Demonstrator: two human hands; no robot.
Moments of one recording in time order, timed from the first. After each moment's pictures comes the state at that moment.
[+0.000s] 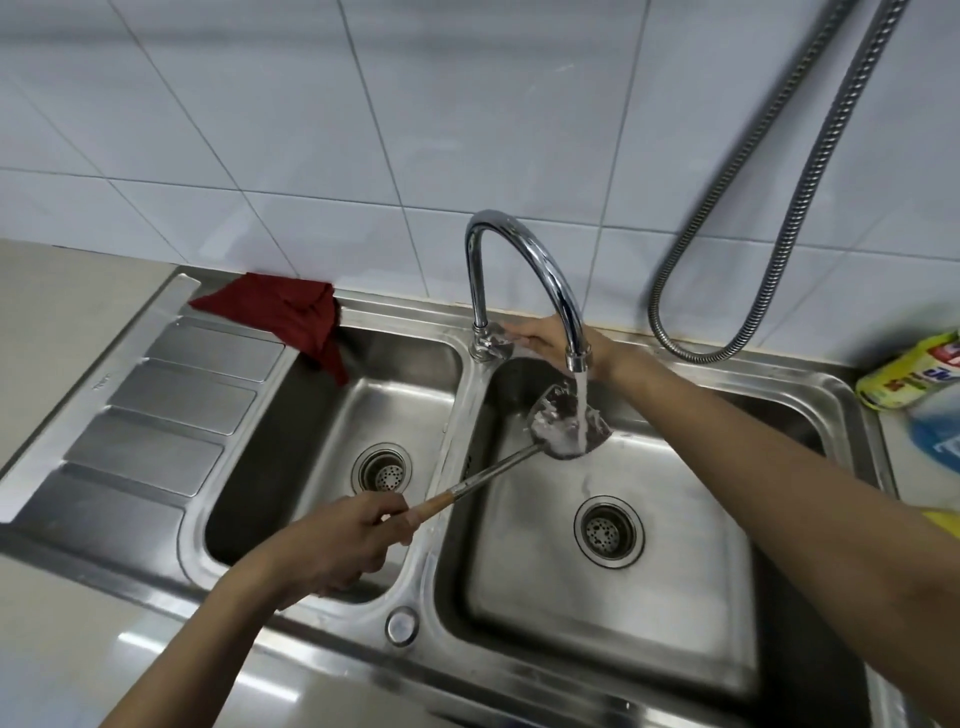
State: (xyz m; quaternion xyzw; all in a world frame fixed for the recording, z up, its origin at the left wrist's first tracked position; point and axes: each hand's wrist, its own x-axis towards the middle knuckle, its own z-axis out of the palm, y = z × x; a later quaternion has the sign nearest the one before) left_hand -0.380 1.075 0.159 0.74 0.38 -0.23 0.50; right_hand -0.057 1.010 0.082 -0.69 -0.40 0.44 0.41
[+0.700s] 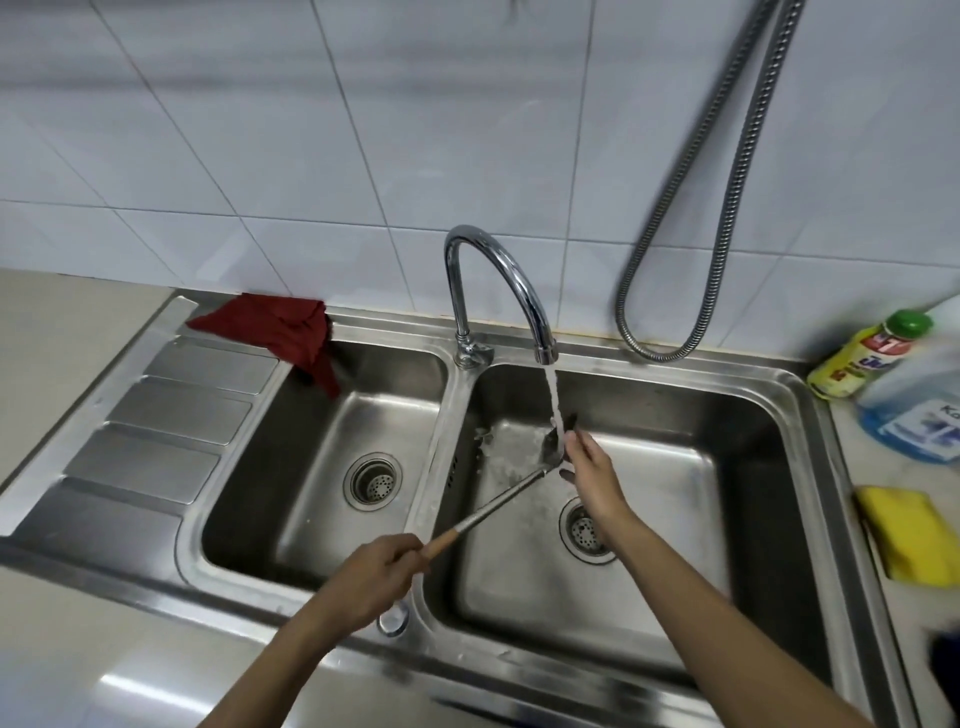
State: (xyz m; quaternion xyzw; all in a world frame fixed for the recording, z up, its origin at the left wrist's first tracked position) left_hand -0.399 1.026 0.111 0.78 0.37 -0.18 0.47; right_hand -0.168 0.886 0.018 -0.70 -0.05 0.36 0.62
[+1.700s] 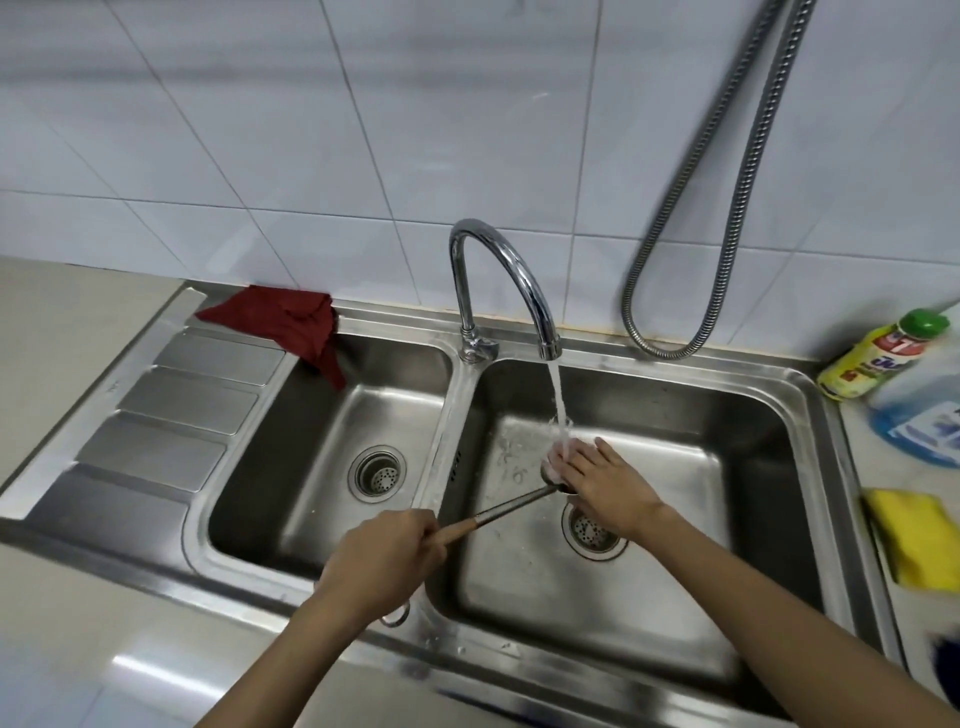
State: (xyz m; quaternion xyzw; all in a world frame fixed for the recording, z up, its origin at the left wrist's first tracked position) left_hand -0.377 1.006 0.141 0.92 0.31 -0.18 0.18; right_hand -0.134 0.854 -0.011 -0.79 -0.59 0.09 -0.08
